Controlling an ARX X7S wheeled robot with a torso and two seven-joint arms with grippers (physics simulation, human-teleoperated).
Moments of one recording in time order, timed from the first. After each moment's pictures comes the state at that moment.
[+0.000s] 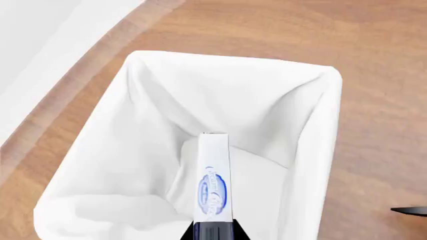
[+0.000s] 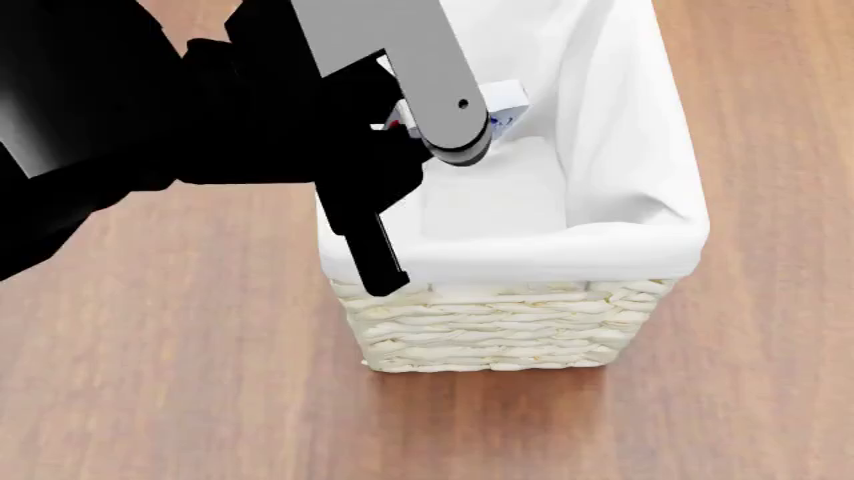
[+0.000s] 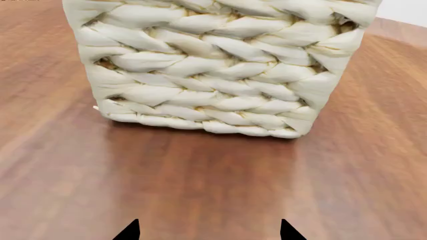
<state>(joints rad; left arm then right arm) -1.70 -0.19 0.99 -0.09 -0.69 -1.21 0.36 0.03 0.26 -0.45 0.14 0.13 -0.21 0.36</state>
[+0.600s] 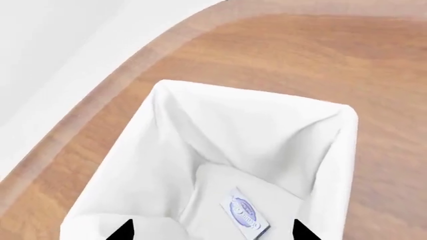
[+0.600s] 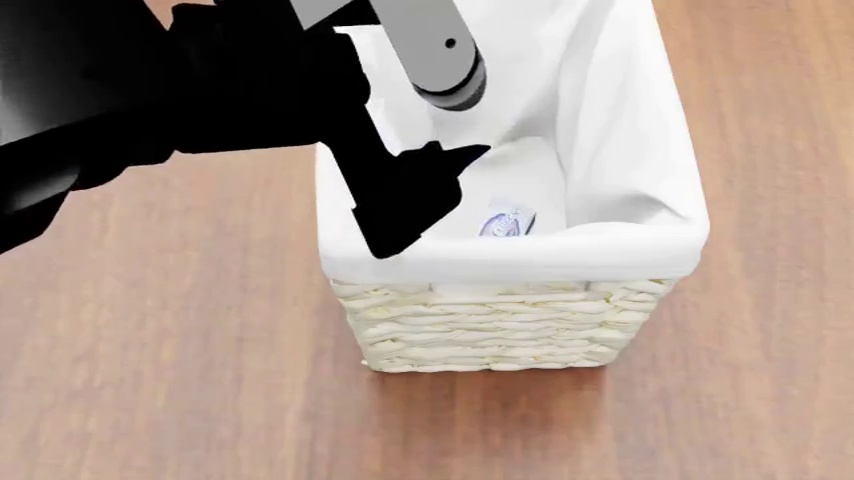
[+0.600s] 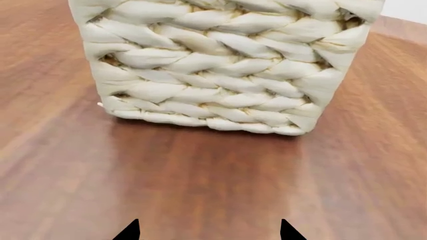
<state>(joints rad) -1.69 -0.19 0.93 -0.12 -0.69 -1.14 0.32 0.04 0.27 -0.46 0.16 0.14 -0.22 0.36</state>
